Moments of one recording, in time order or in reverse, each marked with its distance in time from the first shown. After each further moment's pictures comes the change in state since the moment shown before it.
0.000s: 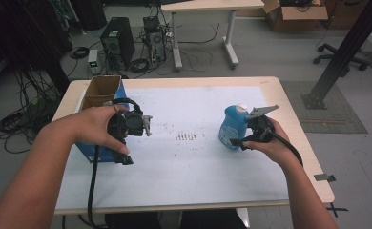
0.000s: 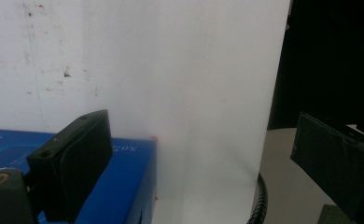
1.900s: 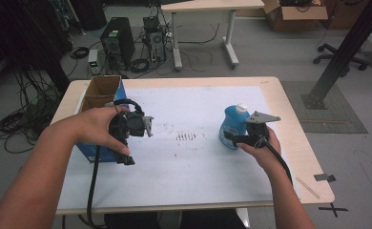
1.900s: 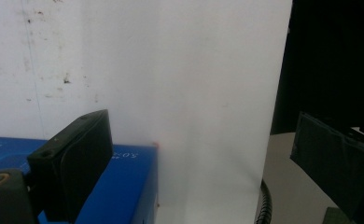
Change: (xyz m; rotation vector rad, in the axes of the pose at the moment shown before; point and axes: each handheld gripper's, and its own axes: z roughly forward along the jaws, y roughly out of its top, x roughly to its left) left arm 0.002 0.002 0.006 -0.015 0.000 0.005; right arm 0.014 -0.014 0.016 -0.266 -0.109 0.056
